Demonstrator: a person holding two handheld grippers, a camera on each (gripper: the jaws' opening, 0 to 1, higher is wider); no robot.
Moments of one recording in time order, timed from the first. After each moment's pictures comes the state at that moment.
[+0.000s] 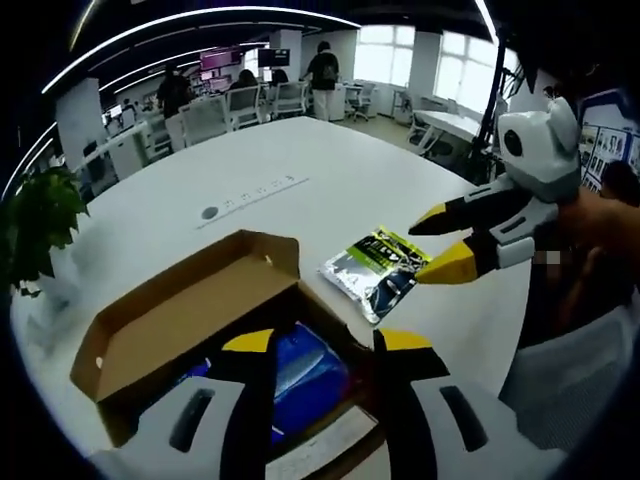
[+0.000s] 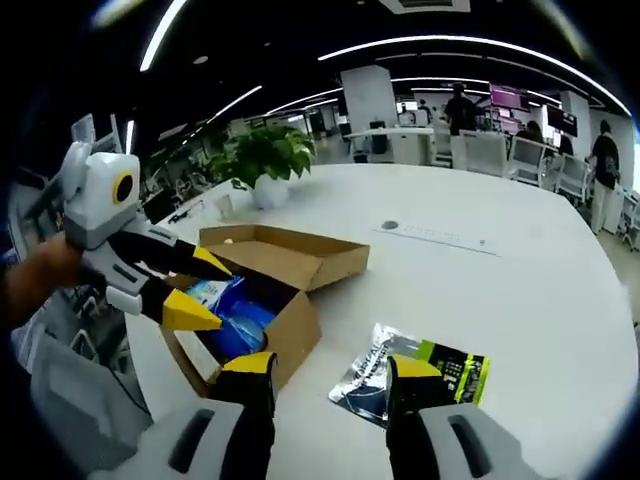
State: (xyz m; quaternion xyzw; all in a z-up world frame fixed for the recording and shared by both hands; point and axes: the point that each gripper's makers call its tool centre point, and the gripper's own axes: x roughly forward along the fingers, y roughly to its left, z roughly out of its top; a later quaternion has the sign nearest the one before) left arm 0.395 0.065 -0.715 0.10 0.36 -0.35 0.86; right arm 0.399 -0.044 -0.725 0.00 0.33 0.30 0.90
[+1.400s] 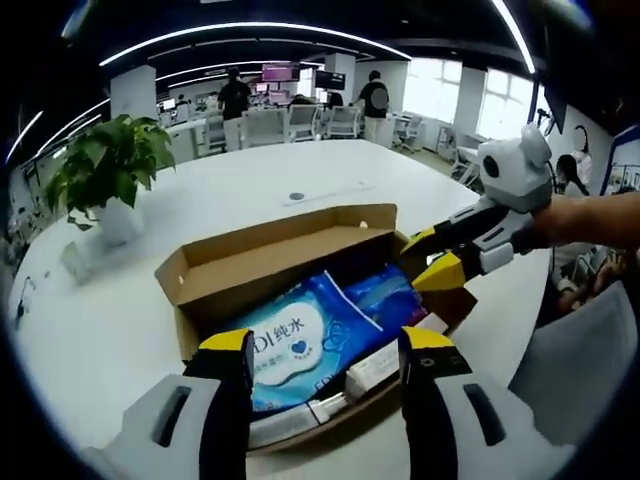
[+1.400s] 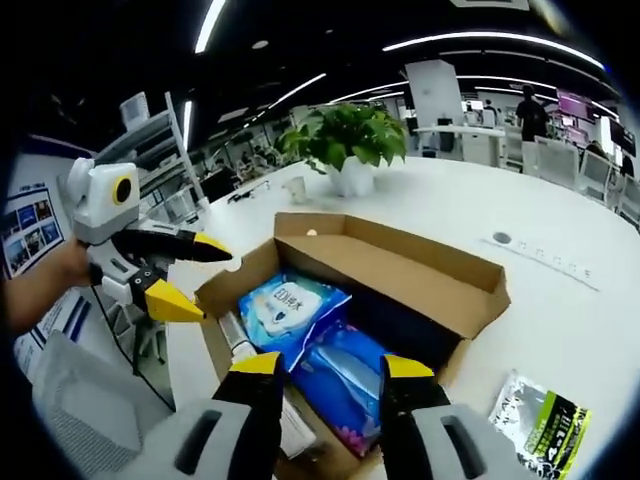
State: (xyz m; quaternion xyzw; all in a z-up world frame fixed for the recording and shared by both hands) left arm 0.359 0.210 -0.711 0.04 0.32 -0.27 0.91; right arm 0.392 0.102 -0.744 -0.01 0.33 0.42 0.84
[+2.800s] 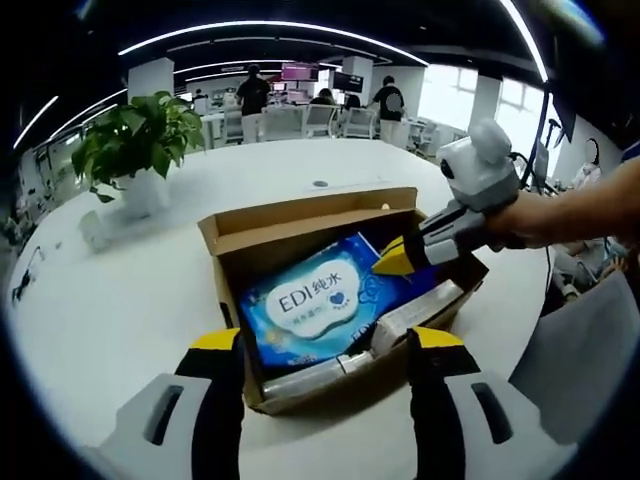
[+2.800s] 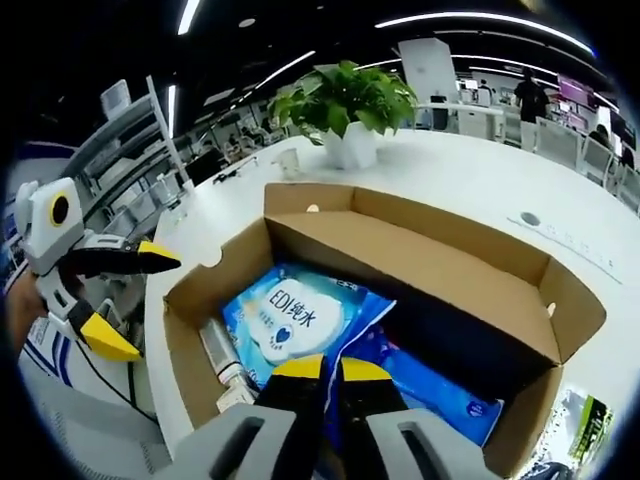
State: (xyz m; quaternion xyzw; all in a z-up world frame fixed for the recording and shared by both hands) left arm 0.340 0.254 -0.728 0.03 0.32 -0.24 0.92; right arm 0.408 0.152 -0.780 -0.02 0.37 0.39 0.84
